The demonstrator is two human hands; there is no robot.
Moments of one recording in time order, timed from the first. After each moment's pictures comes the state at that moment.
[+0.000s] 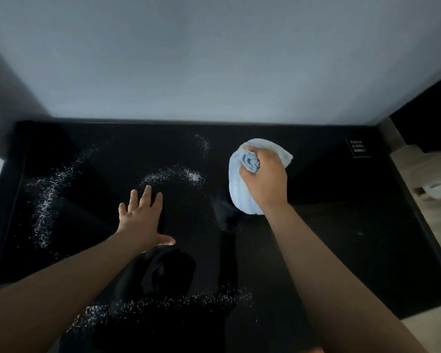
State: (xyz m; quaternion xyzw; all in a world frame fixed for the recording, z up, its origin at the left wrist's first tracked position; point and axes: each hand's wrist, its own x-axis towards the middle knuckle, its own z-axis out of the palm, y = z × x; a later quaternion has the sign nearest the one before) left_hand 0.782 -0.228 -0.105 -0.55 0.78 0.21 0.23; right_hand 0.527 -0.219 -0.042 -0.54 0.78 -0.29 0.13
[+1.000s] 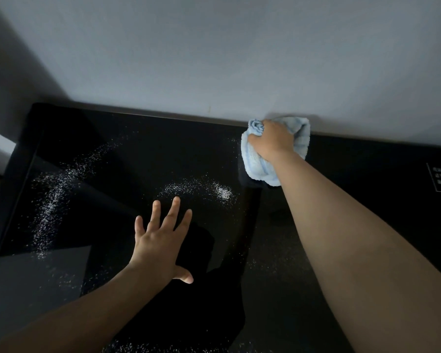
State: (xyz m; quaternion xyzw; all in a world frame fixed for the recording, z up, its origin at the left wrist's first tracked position) left_hand 0.774 -0.239 -0.126 -0.54 0.76 0.25 0.26; right_hand 0.517 -0.414 -0.134 -0.60 0.78 -0.07 0.14
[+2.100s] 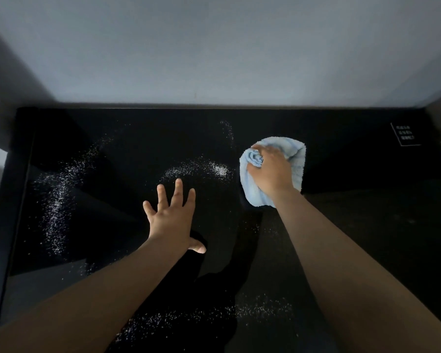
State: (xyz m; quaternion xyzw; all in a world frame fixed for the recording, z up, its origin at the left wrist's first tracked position) left_hand 0.772 -0.241 -0.128 -0.53 0.77 0.24 0.26; right_hand 0.532 -0.278 -0.151 -0.57 0.80 -0.13 0.11
